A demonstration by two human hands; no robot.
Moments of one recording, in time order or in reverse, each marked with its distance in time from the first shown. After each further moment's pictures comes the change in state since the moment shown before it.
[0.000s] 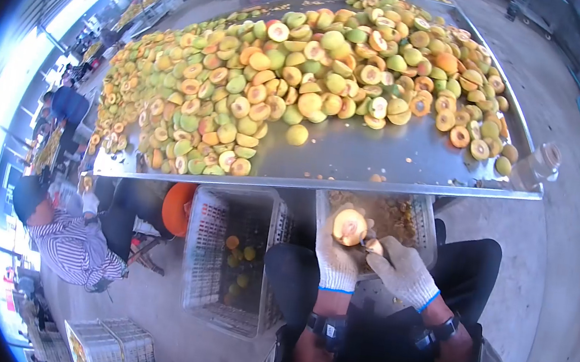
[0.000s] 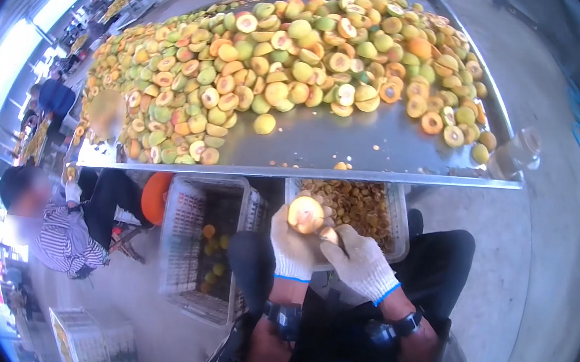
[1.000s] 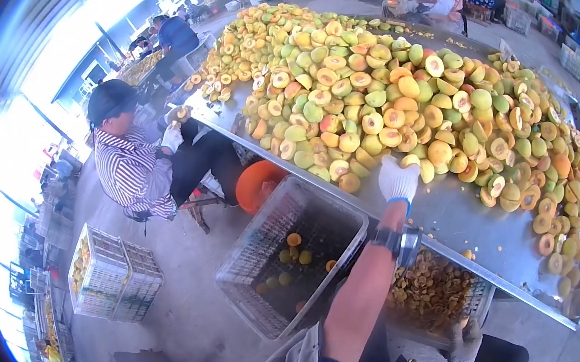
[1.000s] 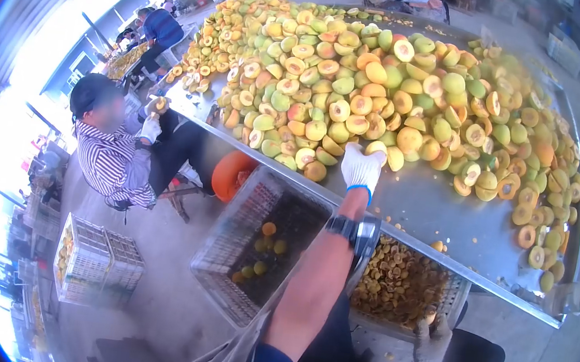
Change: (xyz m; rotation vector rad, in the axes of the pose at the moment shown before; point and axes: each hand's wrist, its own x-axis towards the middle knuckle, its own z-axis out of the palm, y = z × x) left_hand 0.228 0.150 0.030 1.256 0.596 0.915; right_hand 0.016 0.084 0.016 0.232 0.197 0.014
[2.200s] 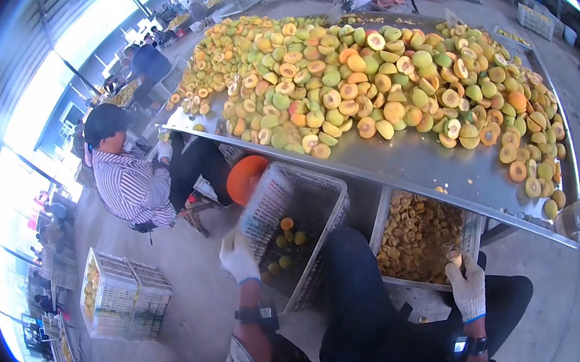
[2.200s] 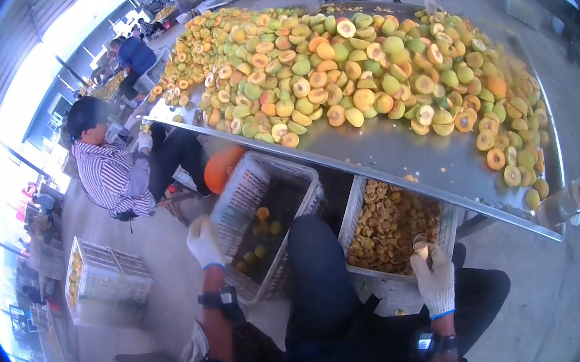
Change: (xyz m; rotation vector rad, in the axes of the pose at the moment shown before) left_hand -0.124 -0.106 -0.367 -0.175 0.378 -0.009; right_hand -0.031 -0.024 -0.036 -0.055 -0.057 0.025
